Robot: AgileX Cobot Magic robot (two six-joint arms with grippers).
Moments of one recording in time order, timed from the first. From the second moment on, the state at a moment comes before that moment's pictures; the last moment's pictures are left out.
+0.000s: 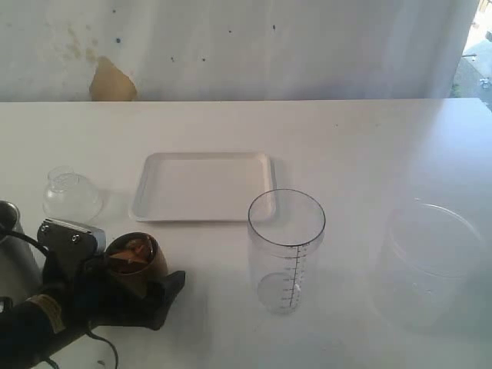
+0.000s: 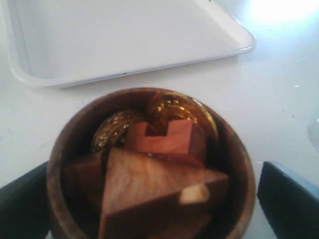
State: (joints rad) left arm -0.67 1.87 -0.26 -0.09 -1.04 -0.20; right arm 0.04 0.00 0.00 0.04 0.34 -0.07
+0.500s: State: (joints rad) left arm -0.67 1.87 -0.28 -0.09 -1.01 -0.20; right arm 0.04 0.00 0.00 0.04 0.34 -0.07
